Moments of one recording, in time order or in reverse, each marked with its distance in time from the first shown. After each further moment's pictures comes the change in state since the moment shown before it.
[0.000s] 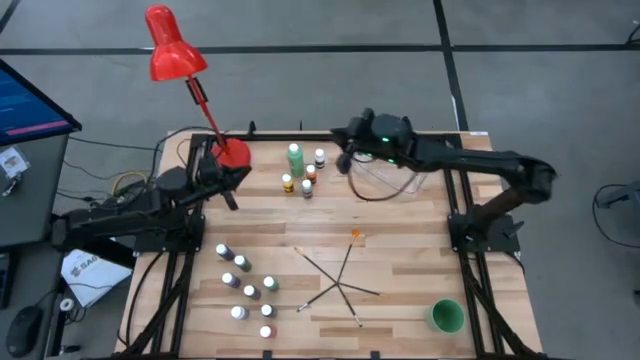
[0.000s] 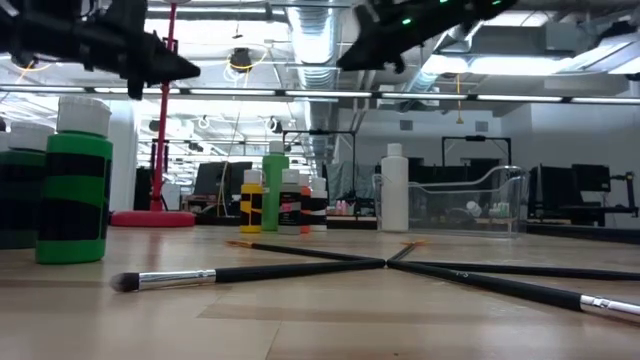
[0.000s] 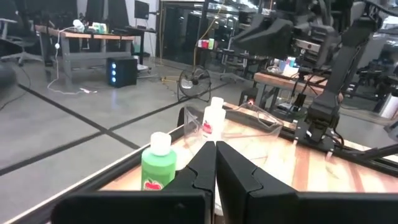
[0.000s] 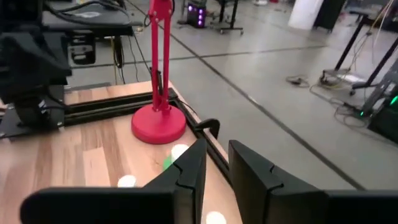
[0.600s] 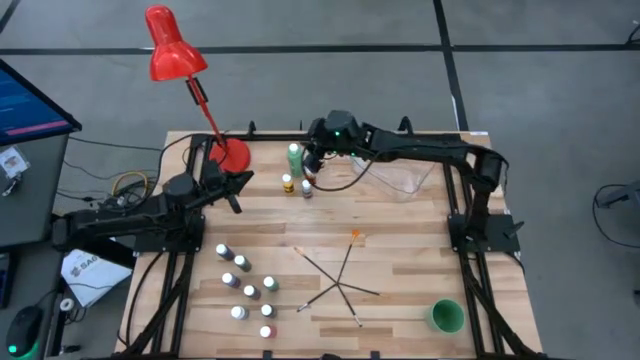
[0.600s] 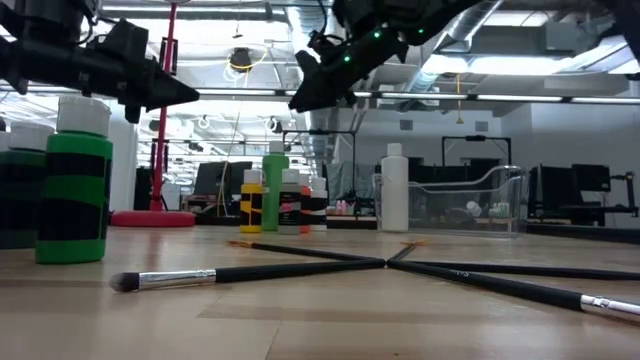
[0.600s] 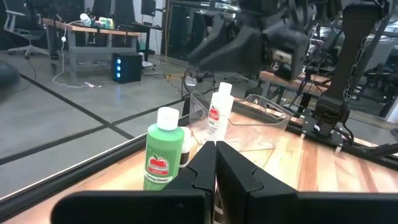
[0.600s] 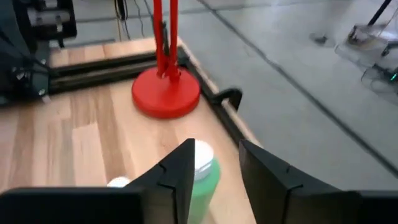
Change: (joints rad) left arm 0.000 0.000 -0.127 0.121 -0.021 -0.026; right arm -0.018 0.376 0.351 -0.181 -0.058 0.018
